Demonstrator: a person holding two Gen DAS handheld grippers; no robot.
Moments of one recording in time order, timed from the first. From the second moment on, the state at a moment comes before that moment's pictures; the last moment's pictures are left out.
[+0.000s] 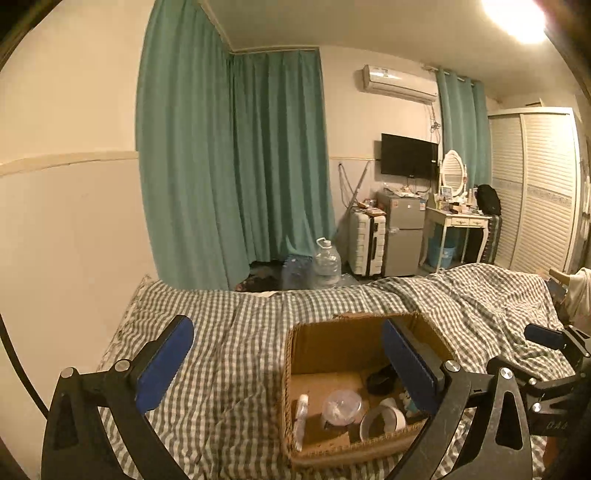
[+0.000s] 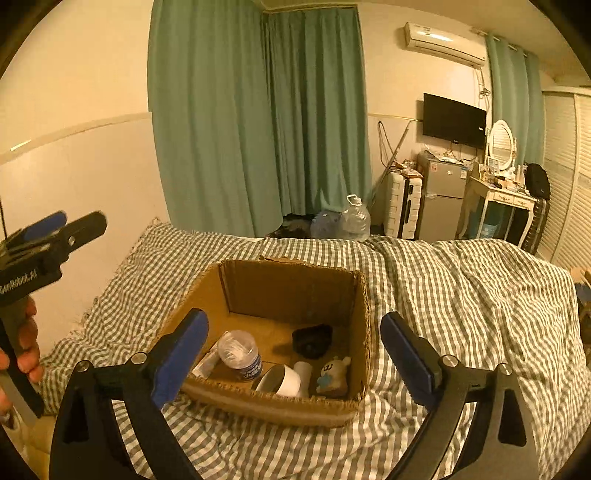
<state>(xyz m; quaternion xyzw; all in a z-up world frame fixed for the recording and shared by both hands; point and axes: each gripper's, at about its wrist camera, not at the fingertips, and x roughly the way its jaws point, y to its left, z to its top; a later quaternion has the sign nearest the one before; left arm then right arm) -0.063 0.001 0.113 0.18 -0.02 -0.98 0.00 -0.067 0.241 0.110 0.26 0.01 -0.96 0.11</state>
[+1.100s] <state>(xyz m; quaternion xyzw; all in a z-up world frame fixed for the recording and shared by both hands) -0.068 0.029 0.027 0.22 -0.02 -0.98 0.01 -0.067 0.273 0.047 0.25 -0.01 -0.97 0.03</state>
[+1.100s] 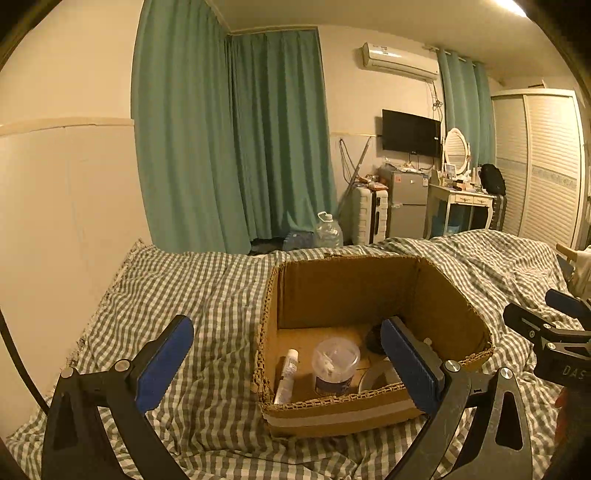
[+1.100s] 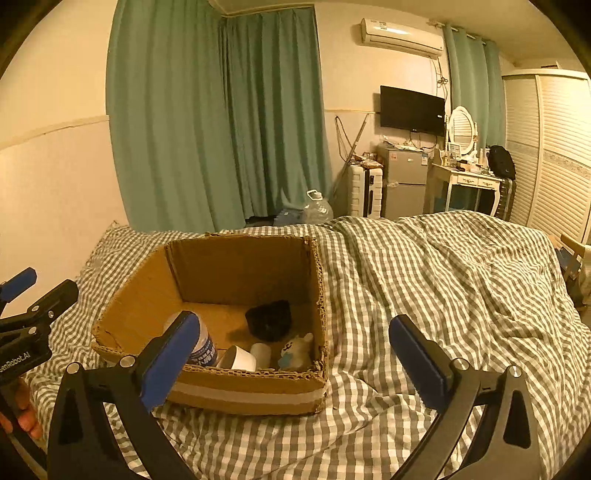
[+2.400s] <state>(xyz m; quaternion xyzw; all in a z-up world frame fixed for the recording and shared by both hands) -0.075 0.021 0.025 0.24 0.01 -0.97 0.00 -0.071 0.260 0.040 0.27 0.01 -0.96 0.03</state>
